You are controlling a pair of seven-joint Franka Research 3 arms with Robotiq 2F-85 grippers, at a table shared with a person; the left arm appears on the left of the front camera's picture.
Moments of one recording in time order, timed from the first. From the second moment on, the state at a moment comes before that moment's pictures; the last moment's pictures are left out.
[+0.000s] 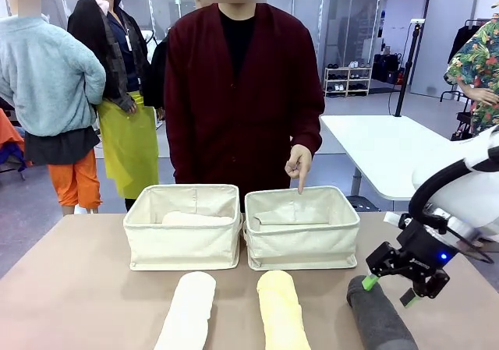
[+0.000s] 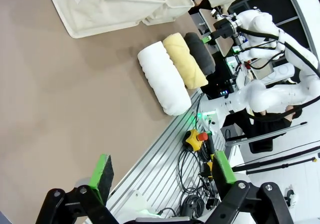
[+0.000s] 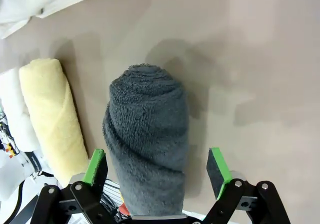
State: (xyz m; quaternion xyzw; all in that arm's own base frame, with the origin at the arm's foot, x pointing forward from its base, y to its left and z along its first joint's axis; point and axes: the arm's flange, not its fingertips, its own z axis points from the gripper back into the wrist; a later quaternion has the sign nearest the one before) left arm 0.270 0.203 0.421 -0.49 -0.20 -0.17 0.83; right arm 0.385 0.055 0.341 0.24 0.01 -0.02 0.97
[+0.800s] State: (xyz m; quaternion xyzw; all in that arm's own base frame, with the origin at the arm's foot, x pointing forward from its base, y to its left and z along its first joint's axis) left arm 0.270 0.203 0.421 -0.49 -0.20 -0.17 0.83; right arm 0.382 0.102 0.309 0.18 0.04 0.03 0.98
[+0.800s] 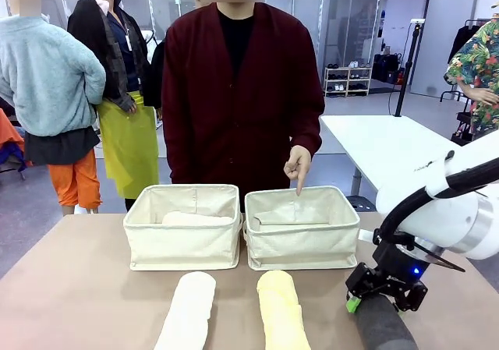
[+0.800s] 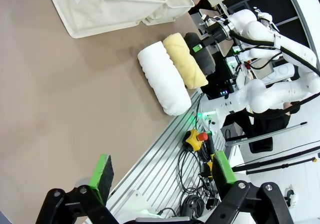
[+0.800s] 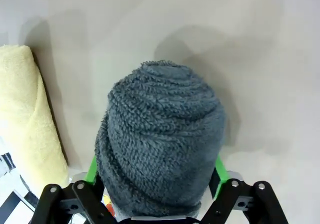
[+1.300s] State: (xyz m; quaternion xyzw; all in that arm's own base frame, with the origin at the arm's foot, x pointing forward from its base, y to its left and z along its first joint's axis) left arm 0.270 0.203 0.421 -0.49 -0.20 -0.17 0.83; right arm 0.383 0.106 0.312 0.17 0.04 0.04 0.98
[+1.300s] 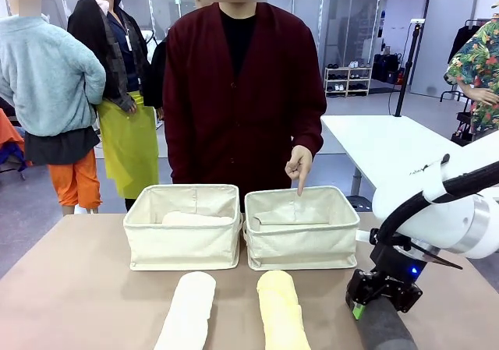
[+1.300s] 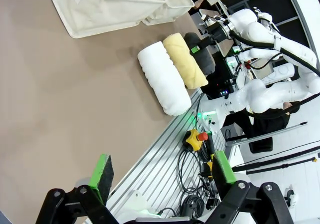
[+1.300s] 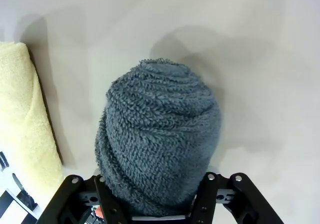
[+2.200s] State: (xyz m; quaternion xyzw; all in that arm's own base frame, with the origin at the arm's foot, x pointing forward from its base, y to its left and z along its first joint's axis) left arm 0.270 0.203 0.421 -0.49 -0.20 -0.17 0.83; right arm 0.281 0.207 0.414 0.03 0.04 0.41 0.91
